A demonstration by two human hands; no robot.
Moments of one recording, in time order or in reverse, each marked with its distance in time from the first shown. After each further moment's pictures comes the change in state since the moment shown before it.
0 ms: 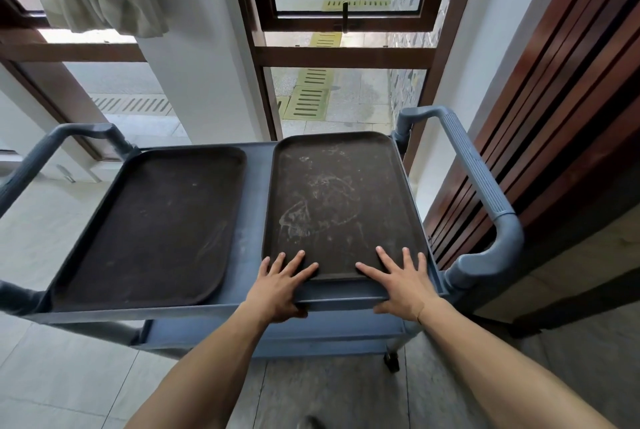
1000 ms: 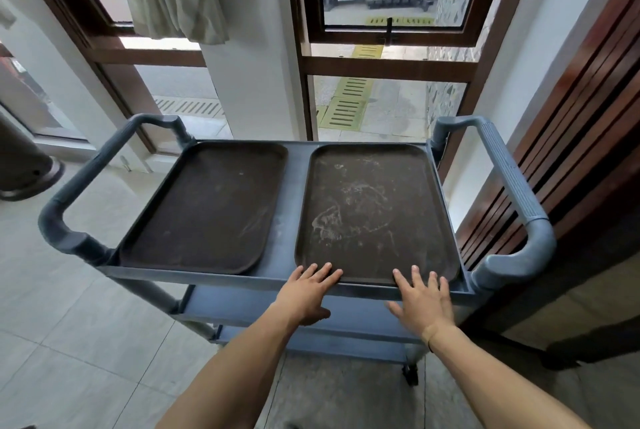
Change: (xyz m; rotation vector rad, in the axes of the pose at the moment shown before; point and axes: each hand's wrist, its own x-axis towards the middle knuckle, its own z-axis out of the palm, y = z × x) left_hand -0.051 0.024 0.016 -0.049 -0.016 -0.022; right_hand -0.040 -0.046 0.026 0.015 0.097 0.180
